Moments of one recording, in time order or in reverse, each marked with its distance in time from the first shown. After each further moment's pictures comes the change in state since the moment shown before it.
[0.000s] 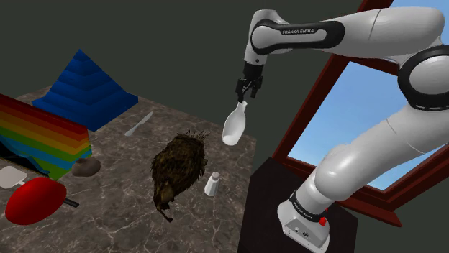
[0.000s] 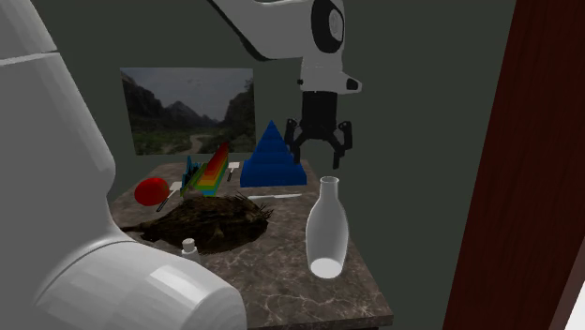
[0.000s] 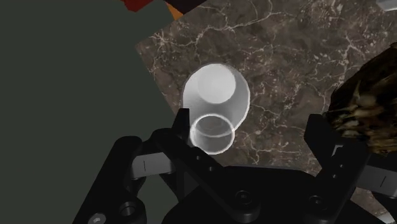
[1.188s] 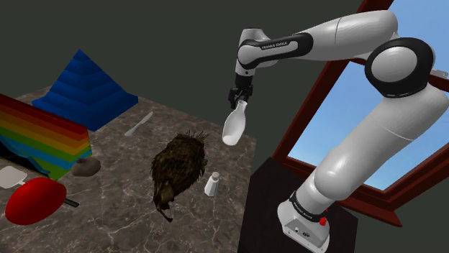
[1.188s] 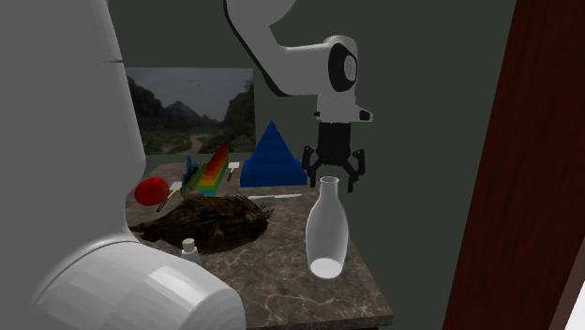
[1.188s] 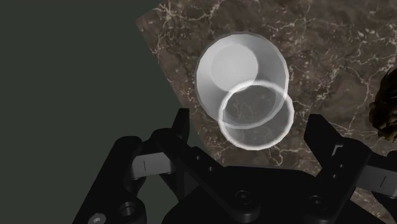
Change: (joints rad) arm -0.018 0.188 -0.027 0.023 -0.011 0.159 -0.044
